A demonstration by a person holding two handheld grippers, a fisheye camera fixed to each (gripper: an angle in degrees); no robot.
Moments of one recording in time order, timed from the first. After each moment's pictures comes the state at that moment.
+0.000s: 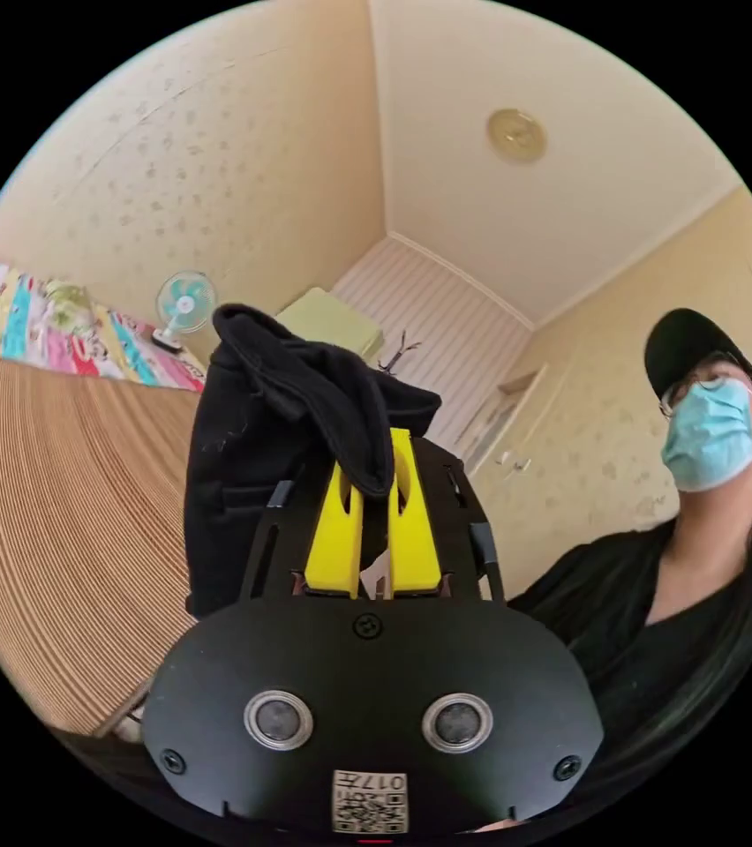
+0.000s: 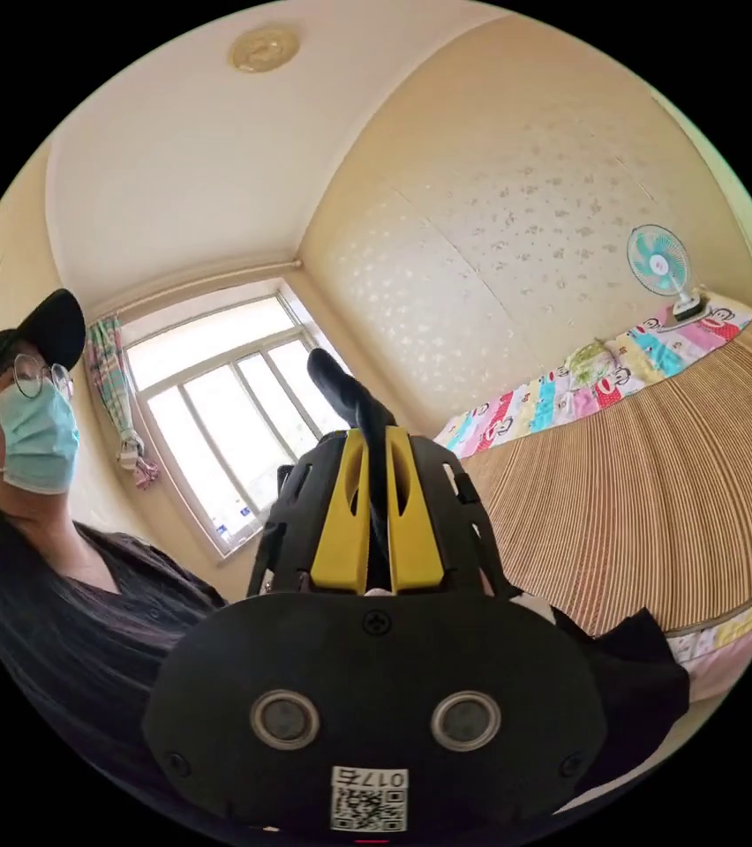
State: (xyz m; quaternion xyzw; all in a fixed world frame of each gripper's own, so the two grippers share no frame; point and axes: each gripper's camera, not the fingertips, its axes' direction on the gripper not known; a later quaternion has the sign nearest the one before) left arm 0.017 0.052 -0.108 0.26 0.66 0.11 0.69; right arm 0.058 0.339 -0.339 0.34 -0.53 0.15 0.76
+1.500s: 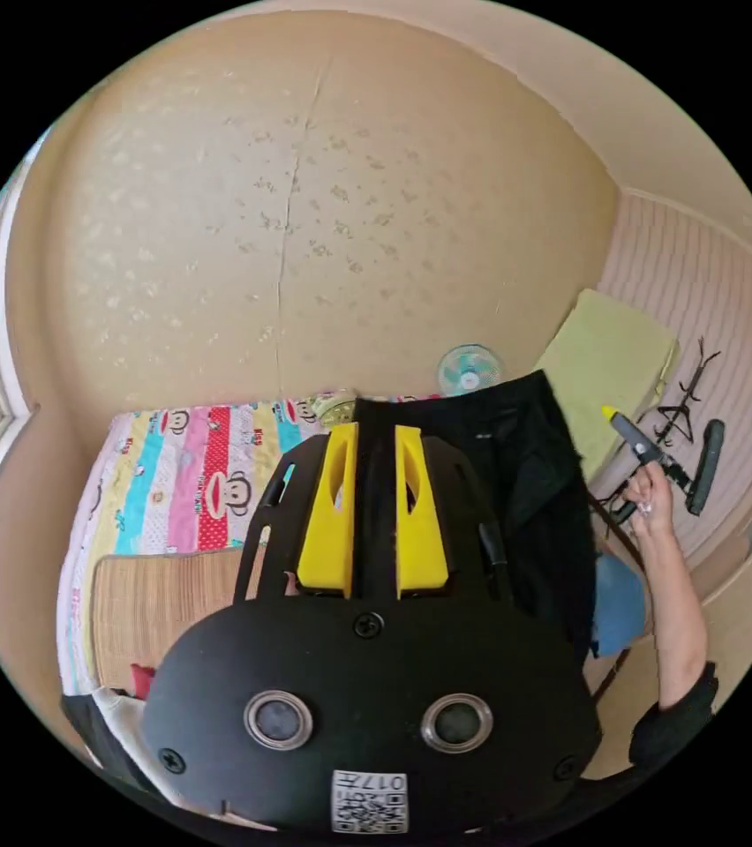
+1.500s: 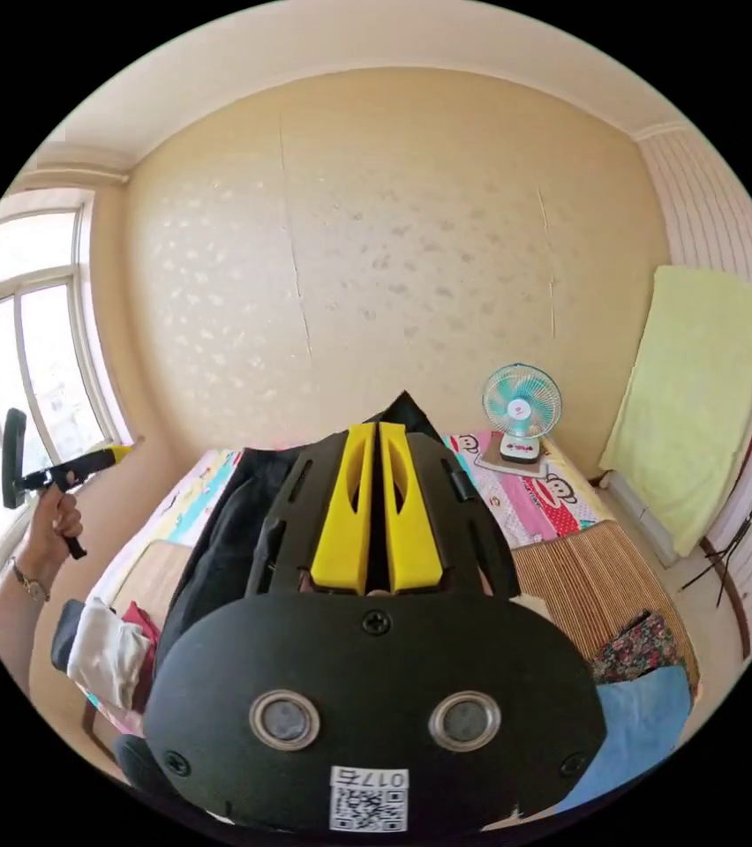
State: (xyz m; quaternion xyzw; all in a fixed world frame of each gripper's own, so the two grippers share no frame) left arm -0.066 -0.425 -0.010 0.19 0.28 0.02 0.94; right arm 0.001 -0.274 -0.239 0.24 -0.12 0.07 0.96
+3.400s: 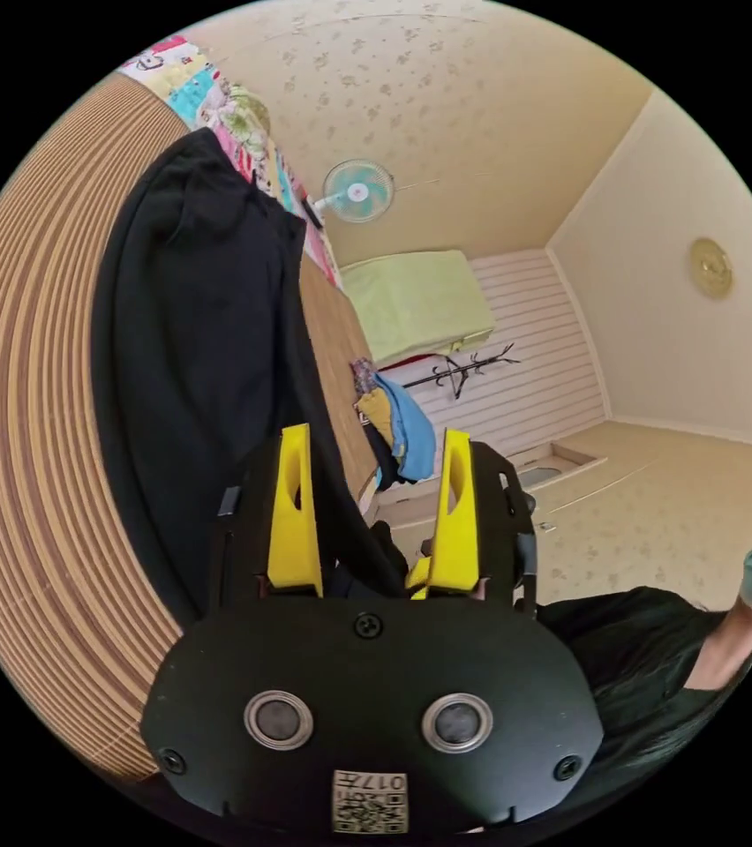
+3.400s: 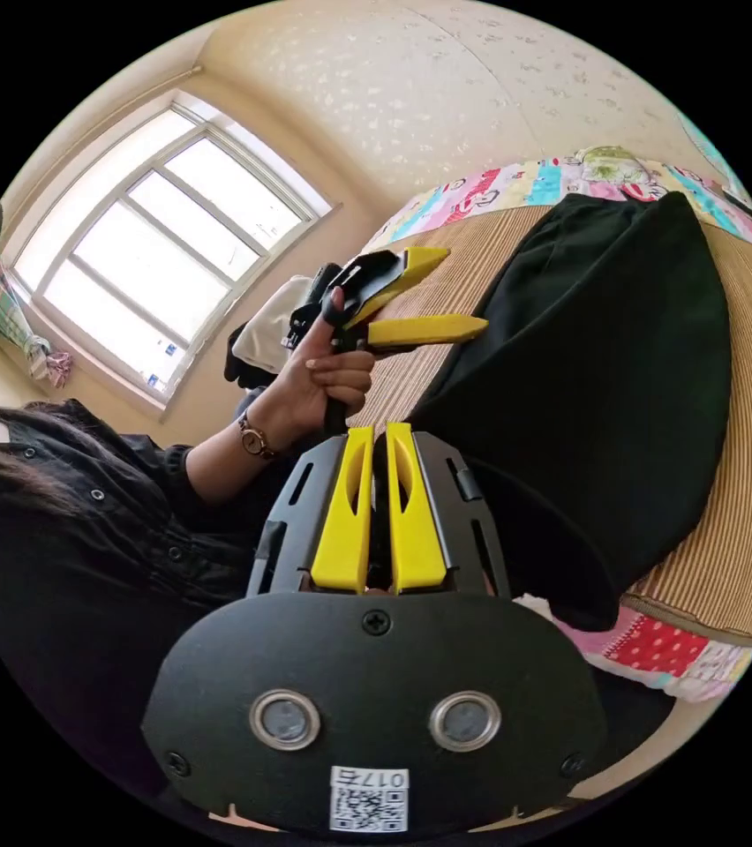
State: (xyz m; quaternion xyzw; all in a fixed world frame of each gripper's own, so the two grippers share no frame) left arm -0.286 -0.169 0.173 -0.09 0.65 -0.08 0.75; right arm 0.090 0.142 -0.220 -0.05 -0.51 -0.02 0.86
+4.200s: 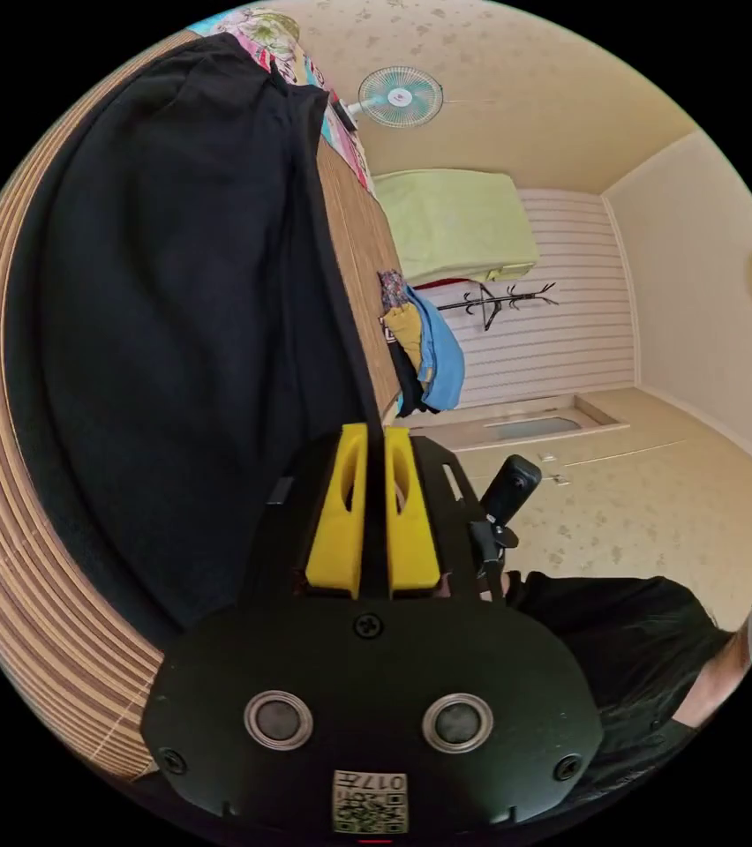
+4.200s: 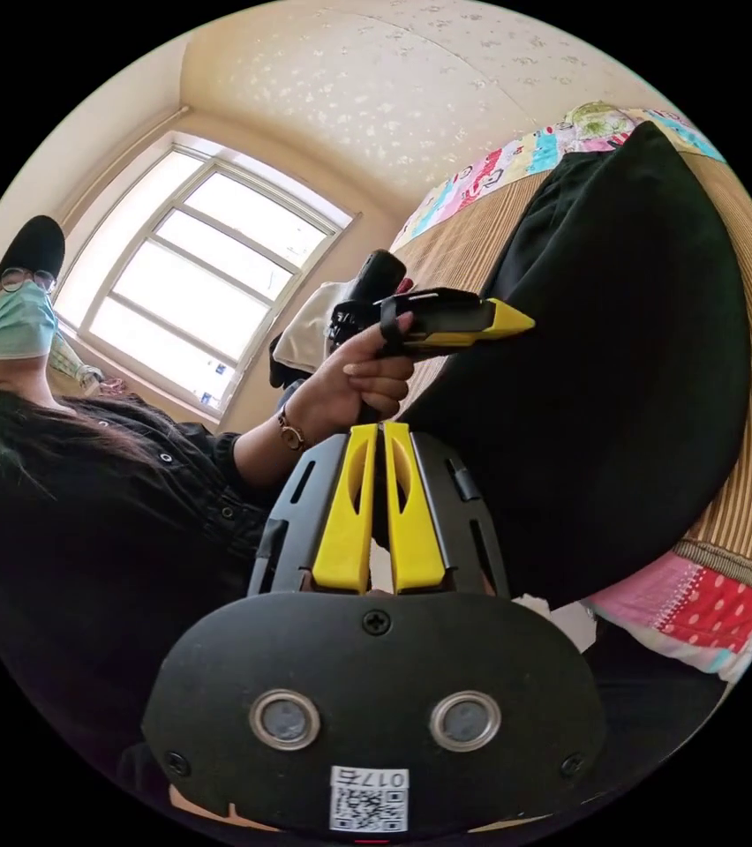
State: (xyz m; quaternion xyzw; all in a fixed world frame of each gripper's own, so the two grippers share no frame) left arm -0.255 -0.148 0.153 -0.16 0.63 -0.01 0.76; right arm 0.126 0.226 -0.228 -0.05 -0.59 -0.01 0.80
